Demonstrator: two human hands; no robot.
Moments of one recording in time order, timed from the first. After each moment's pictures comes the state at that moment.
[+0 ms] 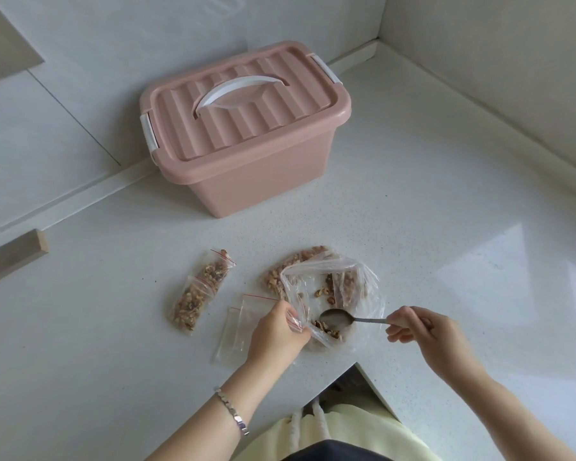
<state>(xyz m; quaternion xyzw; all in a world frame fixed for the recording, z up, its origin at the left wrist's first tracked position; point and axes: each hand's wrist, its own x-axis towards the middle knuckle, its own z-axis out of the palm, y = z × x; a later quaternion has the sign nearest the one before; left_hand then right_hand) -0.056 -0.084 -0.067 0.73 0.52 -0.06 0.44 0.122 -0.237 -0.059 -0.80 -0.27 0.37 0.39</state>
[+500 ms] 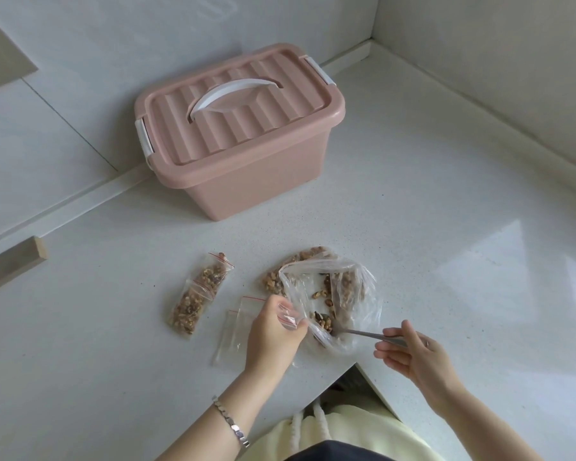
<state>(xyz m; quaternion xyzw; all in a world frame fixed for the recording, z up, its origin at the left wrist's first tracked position) -0.055 -0.090 -0.063 0.70 0.55 0.07 0.46 0.097 -0.245 -0.075 -0.70 0.05 0.49 0.52</state>
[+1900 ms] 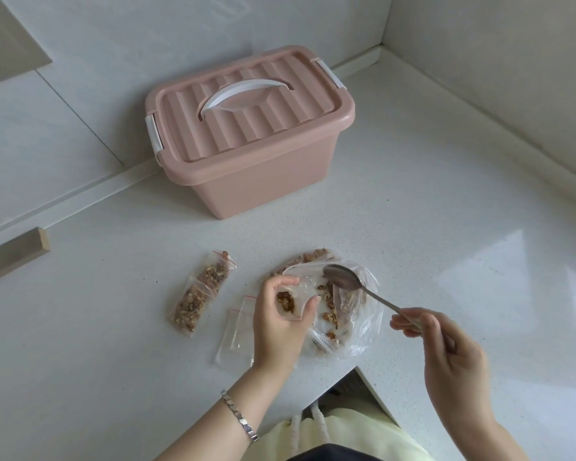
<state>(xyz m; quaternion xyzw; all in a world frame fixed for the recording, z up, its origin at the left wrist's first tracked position) -0.045 -0.092 -0.057 0.67 0.46 0.32 0.49 0.078 -0.233 -0.015 -0.77 -0.26 0.18 0.56</state>
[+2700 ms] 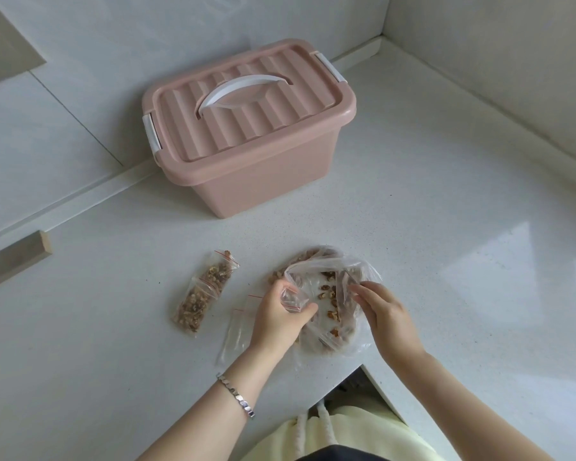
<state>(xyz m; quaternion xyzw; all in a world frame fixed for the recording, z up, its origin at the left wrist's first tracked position) -0.046 -0.067 -0.068 0.67 0.53 0.08 0.51 0.093 -0.184 -0.092 -0.80 -0.48 0.12 0.34</state>
